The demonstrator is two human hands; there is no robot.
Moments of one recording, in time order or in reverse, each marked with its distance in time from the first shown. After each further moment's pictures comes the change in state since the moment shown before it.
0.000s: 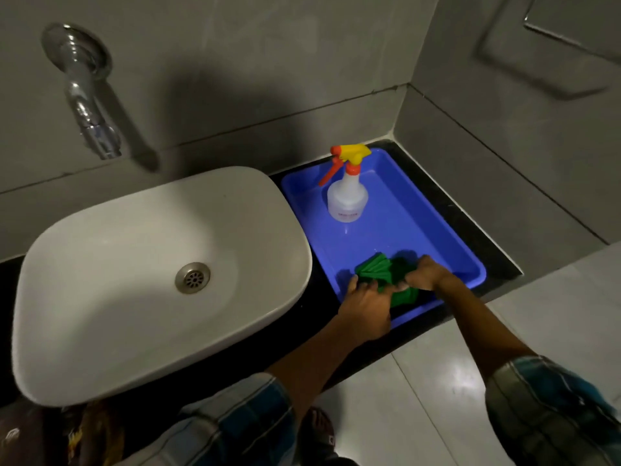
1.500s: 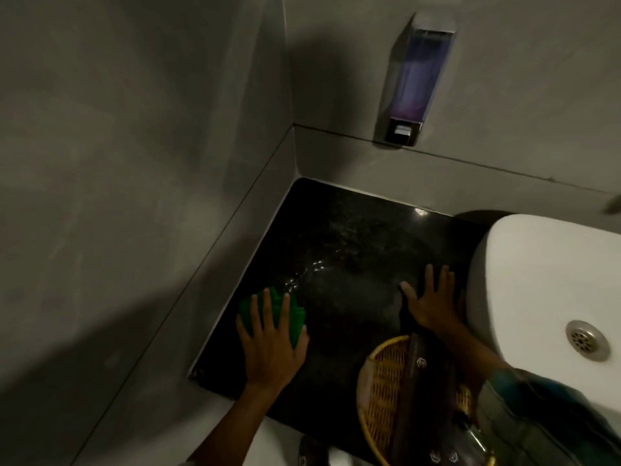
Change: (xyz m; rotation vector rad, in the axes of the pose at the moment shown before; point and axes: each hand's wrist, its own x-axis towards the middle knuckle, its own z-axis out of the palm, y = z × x) left_hand -0.566 -0.464 0.111 -0.062 0.563 -1.240; right_hand -0.211 -0.435 0.471 -0.488 0.000 -0.660
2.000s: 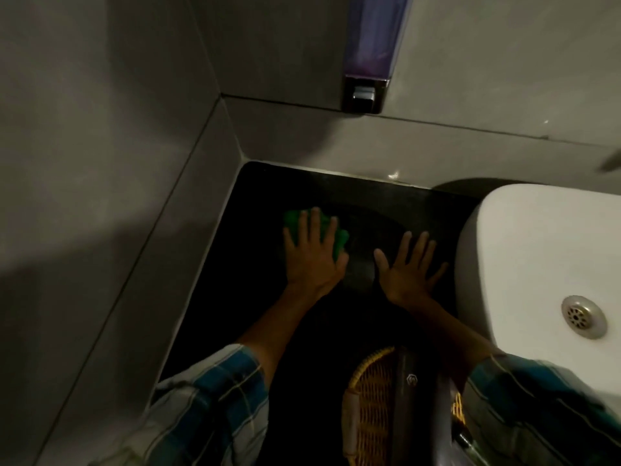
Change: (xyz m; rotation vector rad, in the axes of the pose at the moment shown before) left_hand 0.172 0.135 0.017 0.050 -0.039 0.311; right_hand 0.055 -0.023 0.020 -0.019 0.099 0.099
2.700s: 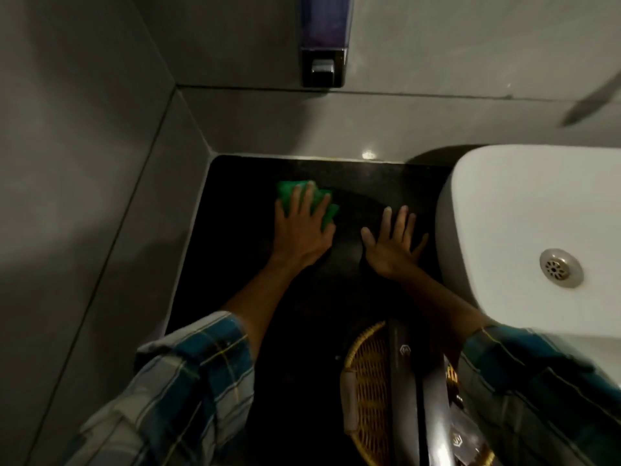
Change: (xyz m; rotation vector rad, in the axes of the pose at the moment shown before) left_hand 0.034 0.000 0.006 0.017 -0.044 0.161; right_hand 0.002 -0.001 -0.007 0.097 -0.024 0.033
